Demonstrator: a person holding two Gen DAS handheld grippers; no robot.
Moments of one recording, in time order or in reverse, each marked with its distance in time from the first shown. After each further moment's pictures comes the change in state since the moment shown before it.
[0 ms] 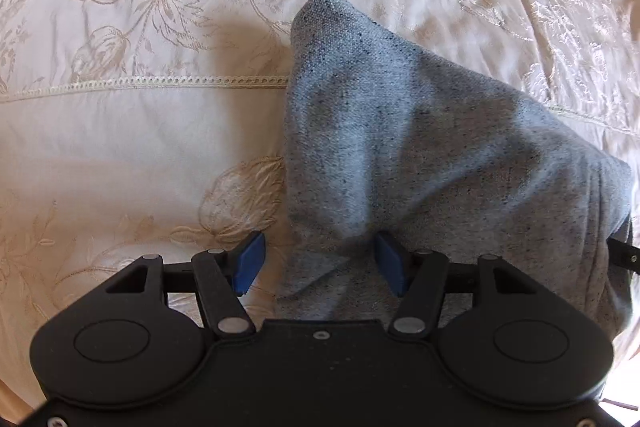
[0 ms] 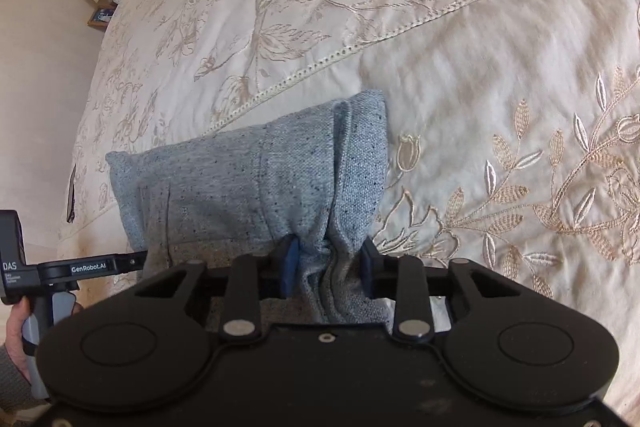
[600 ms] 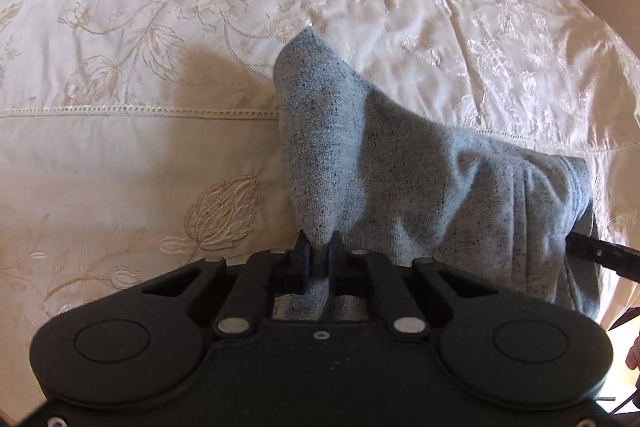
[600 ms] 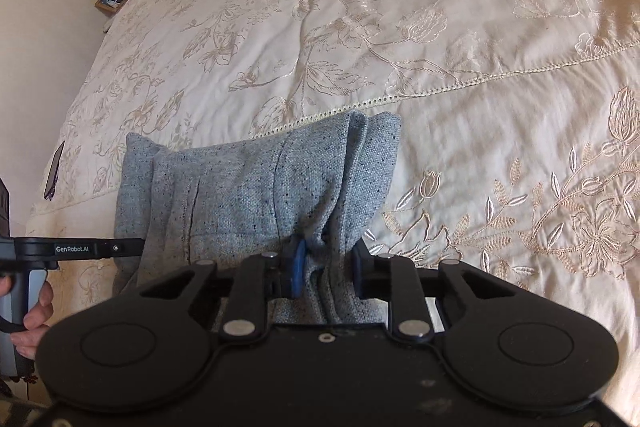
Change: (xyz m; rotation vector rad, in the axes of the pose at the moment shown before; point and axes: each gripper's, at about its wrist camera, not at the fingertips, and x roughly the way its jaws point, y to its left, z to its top) left arm -0.048 0.017 -0.012 0.027 -0.125 -0.150; right arm -0.041 0.046 -0.013 -0.132 -0.109 -0.087
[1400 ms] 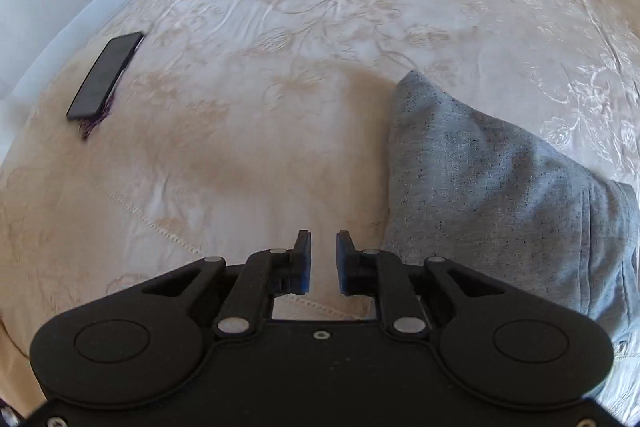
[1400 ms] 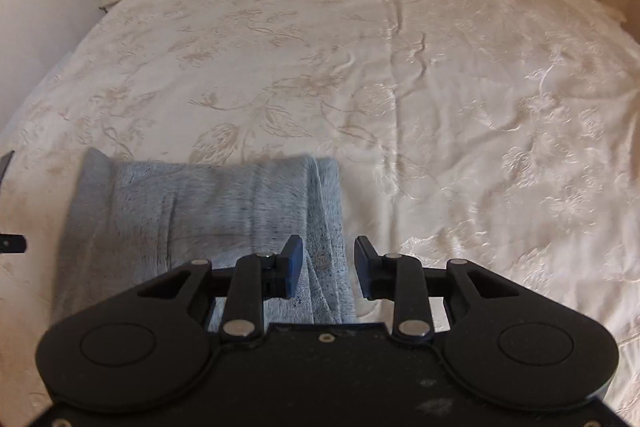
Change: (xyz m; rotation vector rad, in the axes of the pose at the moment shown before) left arm -0.023 0.095 0.116 -0.304 -0.159 0.450; right arm 0.090 0.136 0.157 -0.270 -0.151 -0.218
